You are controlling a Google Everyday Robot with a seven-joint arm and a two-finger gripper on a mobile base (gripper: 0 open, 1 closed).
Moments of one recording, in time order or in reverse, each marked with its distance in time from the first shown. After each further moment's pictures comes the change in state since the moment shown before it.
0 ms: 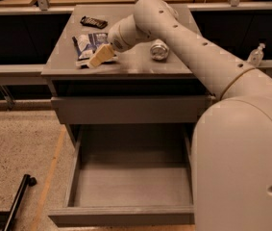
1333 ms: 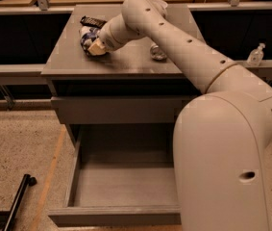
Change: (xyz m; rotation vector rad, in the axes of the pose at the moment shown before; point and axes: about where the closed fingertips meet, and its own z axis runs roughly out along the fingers) arm -0.013 0.004 0.028 -0.021 0.028 -0.034
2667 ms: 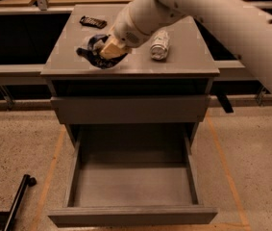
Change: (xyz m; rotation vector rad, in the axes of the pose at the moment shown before) arm -0.015 0.106 -0.160 -0.135 0.078 -0.179
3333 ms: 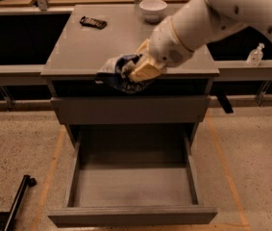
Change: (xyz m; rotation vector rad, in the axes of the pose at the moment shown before) arm 0.050 0.077 -0.076 -0.126 0.009 -0.013
